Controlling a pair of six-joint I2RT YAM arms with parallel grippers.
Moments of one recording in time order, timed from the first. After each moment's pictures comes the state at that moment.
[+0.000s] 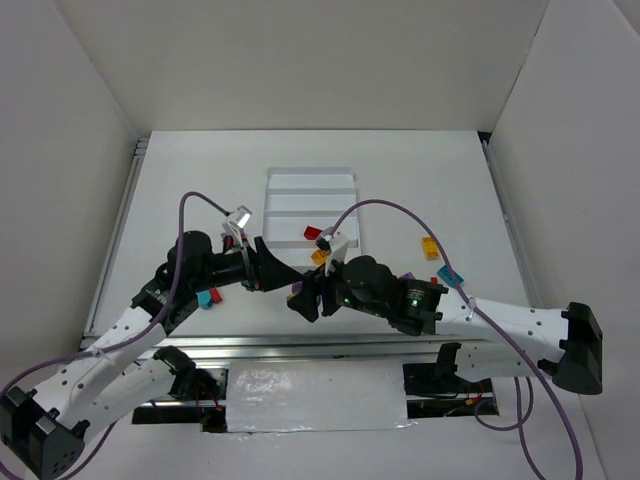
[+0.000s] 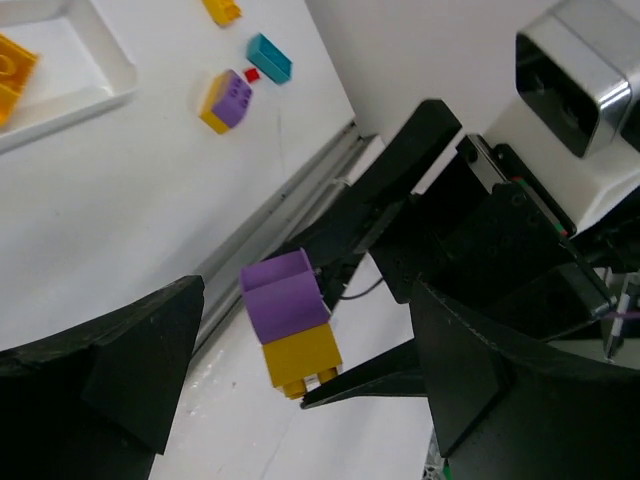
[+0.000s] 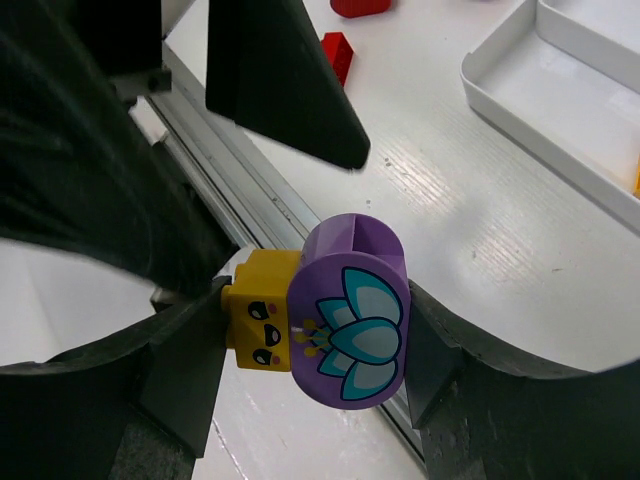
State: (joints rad) left arm -0.54 0.79 0.64 -0.09 0.55 -0.83; right arm 1.18 1.07 0.81 -0.13 0.12 0.54
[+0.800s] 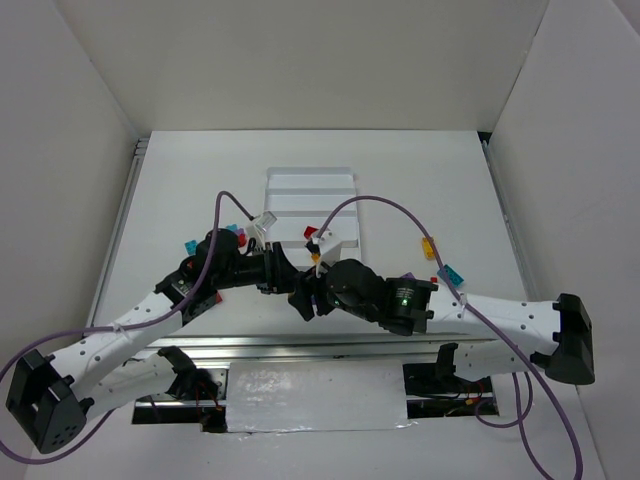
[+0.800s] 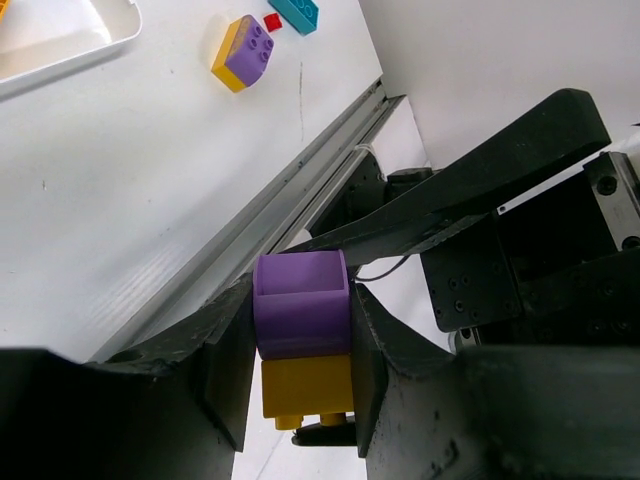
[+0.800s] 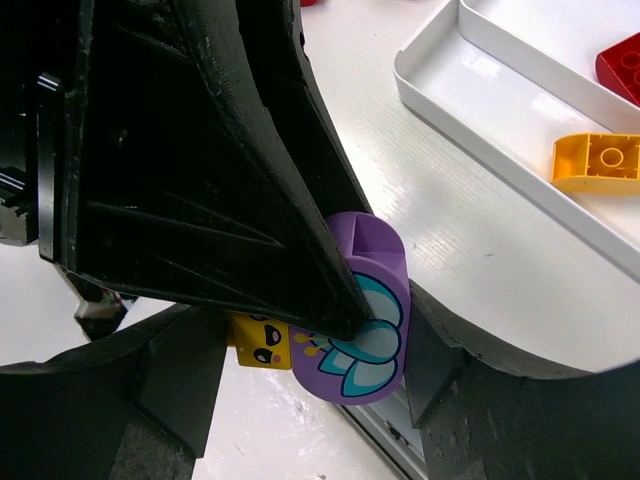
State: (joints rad) left arm -0.67 0.95 0.66 -0.05 0.51 -0.84; right arm 1.25 1.15 0.92 -0.27 0.31 0.49
